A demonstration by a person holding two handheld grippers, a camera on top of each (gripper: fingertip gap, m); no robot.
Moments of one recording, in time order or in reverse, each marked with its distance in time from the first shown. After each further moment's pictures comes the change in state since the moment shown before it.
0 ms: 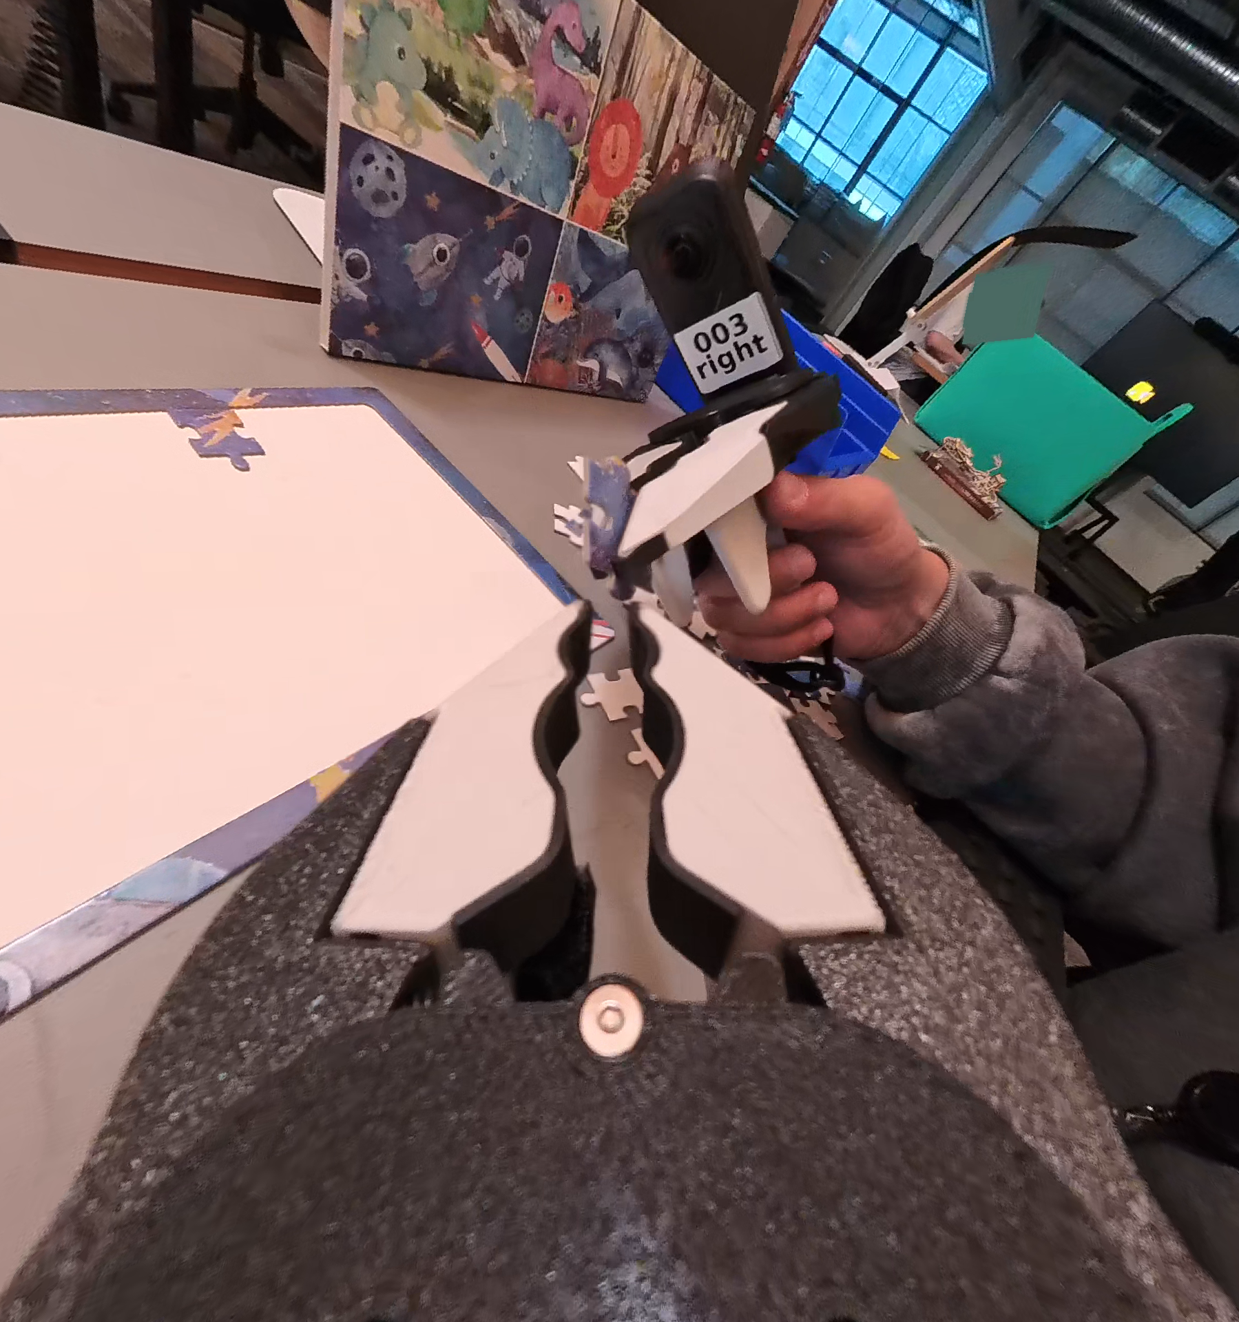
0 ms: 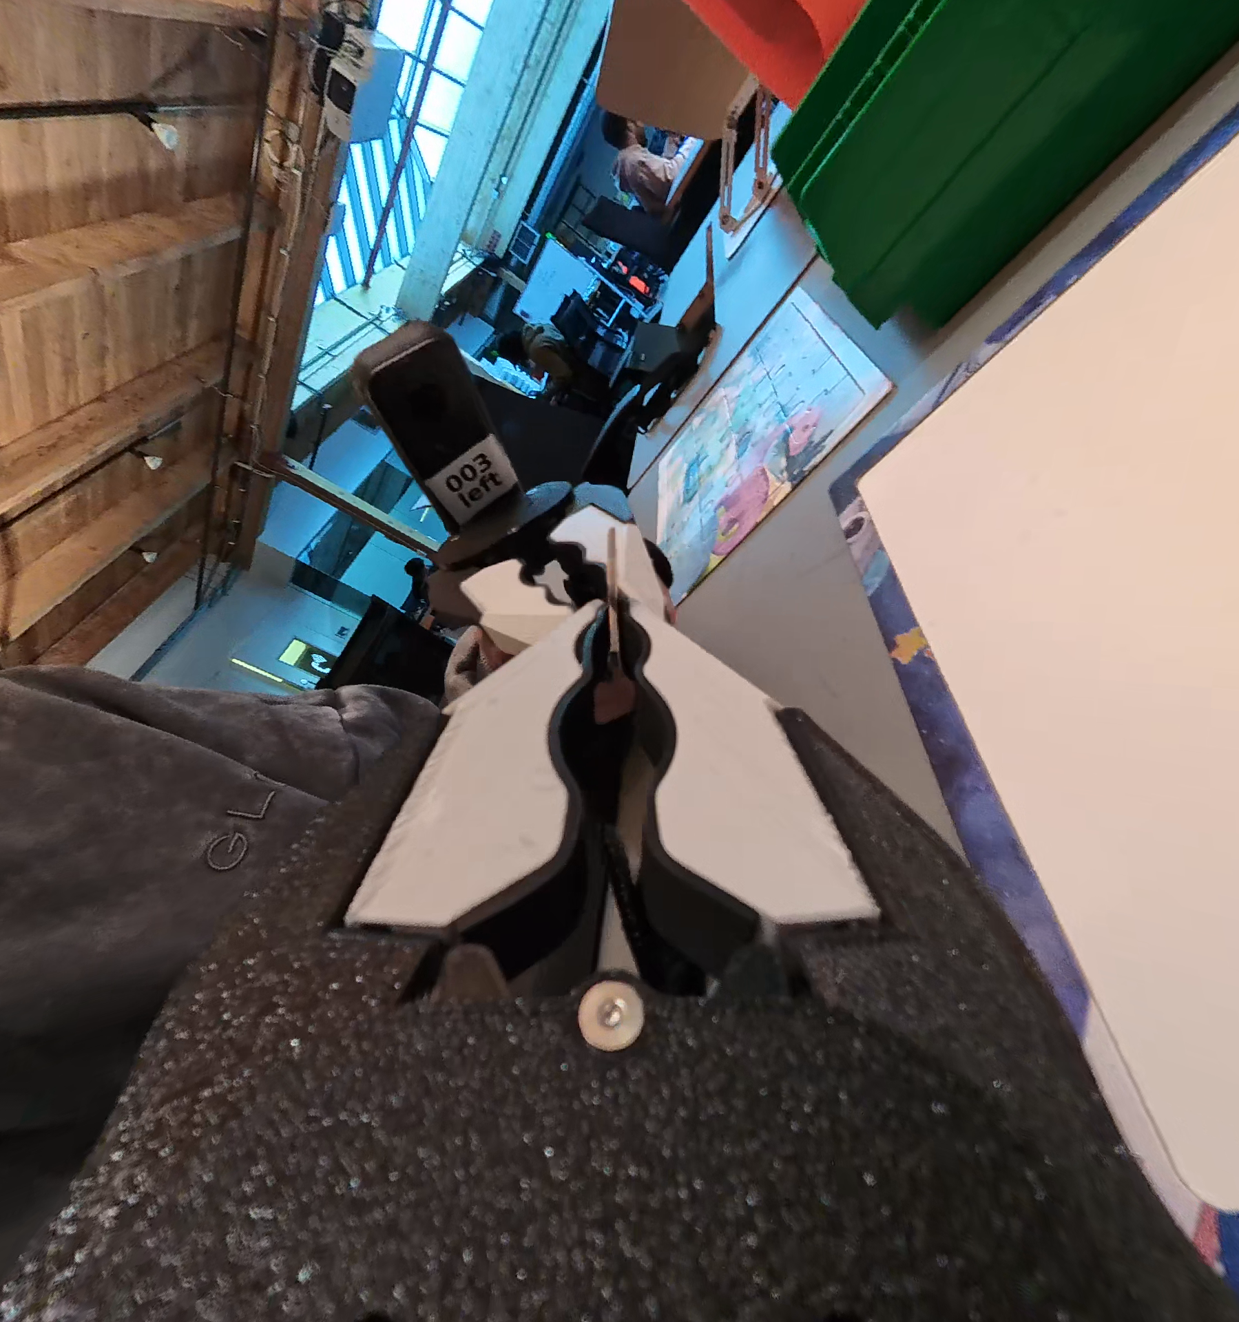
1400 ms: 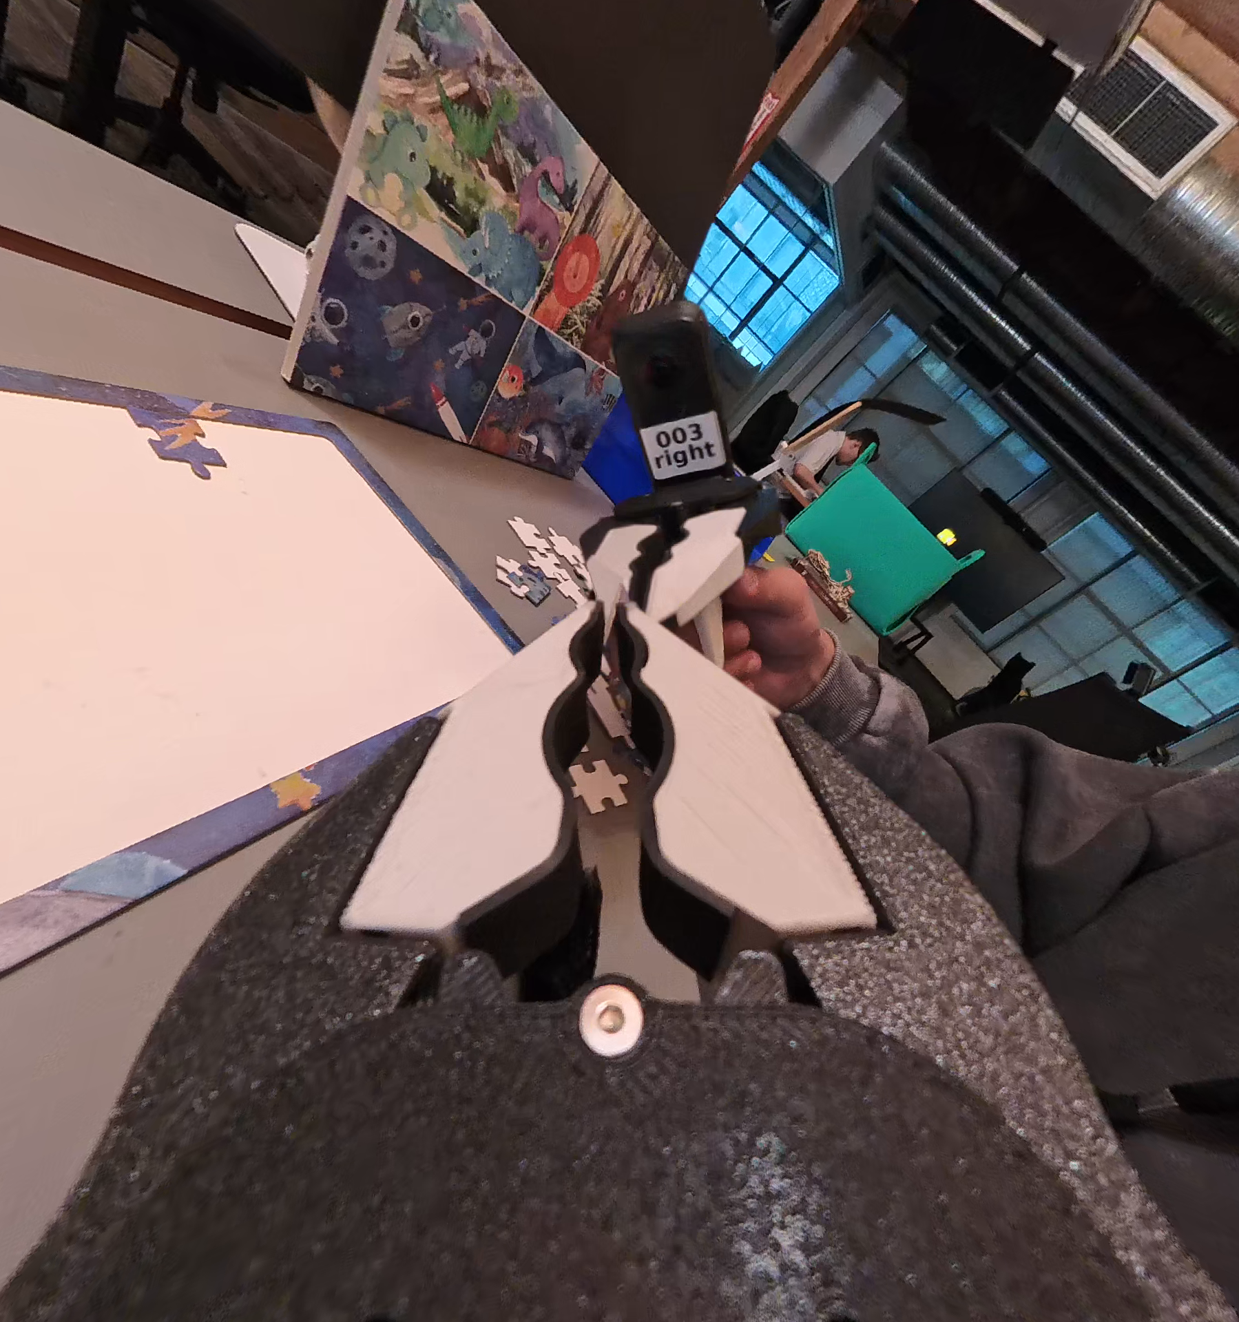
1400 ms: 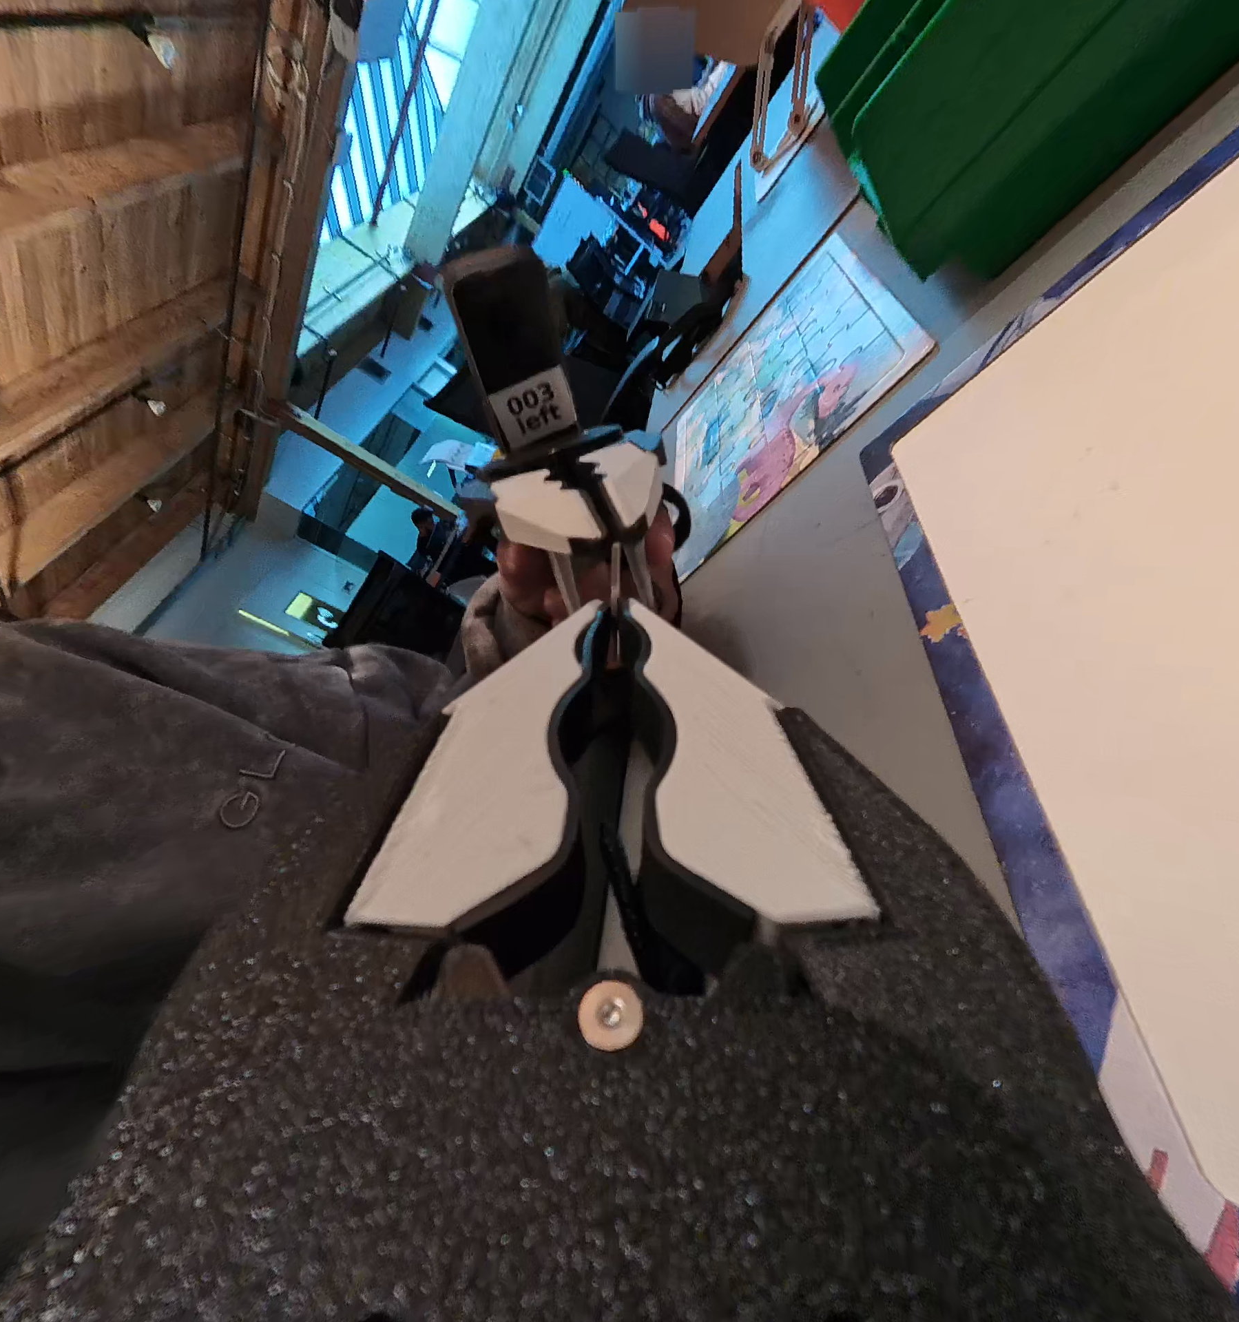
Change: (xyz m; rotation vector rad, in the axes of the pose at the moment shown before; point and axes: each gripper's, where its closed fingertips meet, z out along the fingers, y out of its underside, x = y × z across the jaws) left arm -0.002 -0.020 -0.021 0.127 0.137 -0.187; right arm -0.007 0.011 0.001 -0.067 -0.023 -0.021
